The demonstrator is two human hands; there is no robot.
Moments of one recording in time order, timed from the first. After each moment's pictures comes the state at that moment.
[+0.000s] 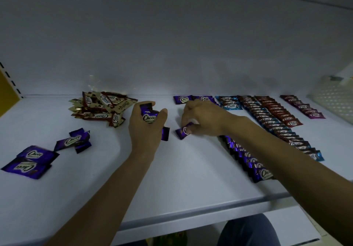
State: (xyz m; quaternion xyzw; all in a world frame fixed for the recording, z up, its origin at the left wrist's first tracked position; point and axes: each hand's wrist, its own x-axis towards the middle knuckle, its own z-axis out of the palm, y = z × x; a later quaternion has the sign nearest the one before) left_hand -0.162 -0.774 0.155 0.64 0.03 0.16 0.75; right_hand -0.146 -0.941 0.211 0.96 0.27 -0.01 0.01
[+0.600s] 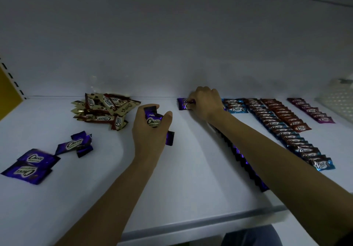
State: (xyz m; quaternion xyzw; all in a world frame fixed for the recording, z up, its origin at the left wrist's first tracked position) left_hand -0.162 -0.775 0.154 0.64 0.02 0.17 0.75; right_hand -0.063 -0.944 0.179 0.98 0.08 0.15 0.04
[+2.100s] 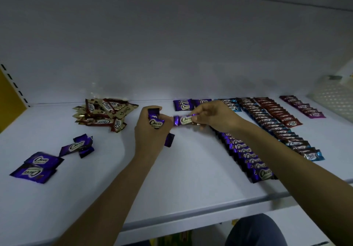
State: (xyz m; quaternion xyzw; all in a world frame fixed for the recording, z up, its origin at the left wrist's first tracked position) left_hand -0.166 -0.776 0.157 0.70 -0.02 0.14 0.70; right_hand -0.162 -0.958 0.213 0.88 0.07 -0.03 -0.47
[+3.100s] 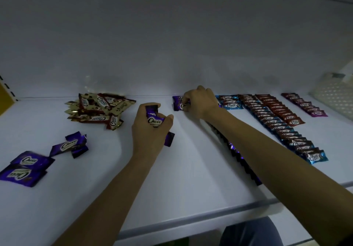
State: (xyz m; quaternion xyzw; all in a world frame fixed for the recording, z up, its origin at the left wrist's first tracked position) left_hand -0.162 -0.775 0.151 0.67 -0.04 0.14 0.73; right_hand -0.078 -0.936 0.187 0.99 0.07 0.09 0.01
